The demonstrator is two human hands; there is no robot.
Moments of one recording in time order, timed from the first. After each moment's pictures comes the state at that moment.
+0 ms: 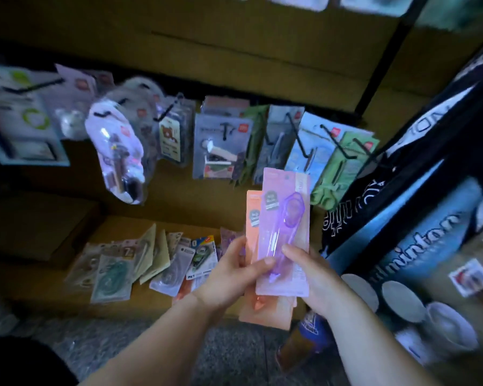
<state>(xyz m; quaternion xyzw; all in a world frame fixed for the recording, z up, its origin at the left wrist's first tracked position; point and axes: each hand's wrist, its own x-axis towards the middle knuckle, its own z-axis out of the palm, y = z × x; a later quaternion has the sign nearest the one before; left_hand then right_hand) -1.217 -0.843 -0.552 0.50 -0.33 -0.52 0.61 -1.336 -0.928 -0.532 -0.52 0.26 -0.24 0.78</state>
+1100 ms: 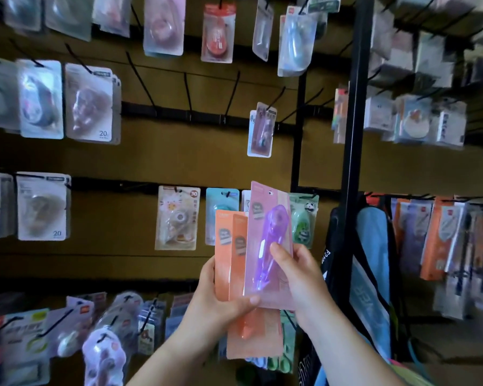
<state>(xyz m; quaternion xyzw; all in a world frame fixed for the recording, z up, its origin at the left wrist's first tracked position) -1.237 -0.803 -0.282 0.37 -0.55 -0.32 0.68 -1.357 -0.870 -0.246 -0.58 0.23 -0.55 0.55</state>
